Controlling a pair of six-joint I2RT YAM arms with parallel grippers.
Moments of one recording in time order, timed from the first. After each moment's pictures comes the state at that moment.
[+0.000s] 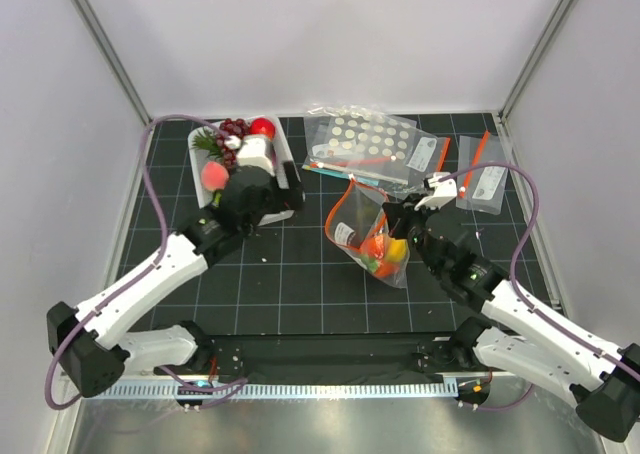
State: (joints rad) left arm -0.78 1.17 1.08 -0.35 -0.41 -0.49; right arm 0.73 0.80 0.61 0.02 0.40 0.45
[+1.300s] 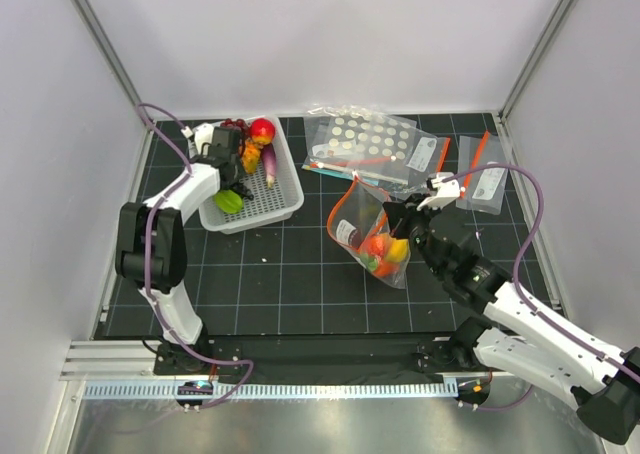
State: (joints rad) left arm -0.19 1.81 1.31 -0.40 -0.51 -0.63; right arm 0.73 0.78 0.61 0.02 0.39 0.45
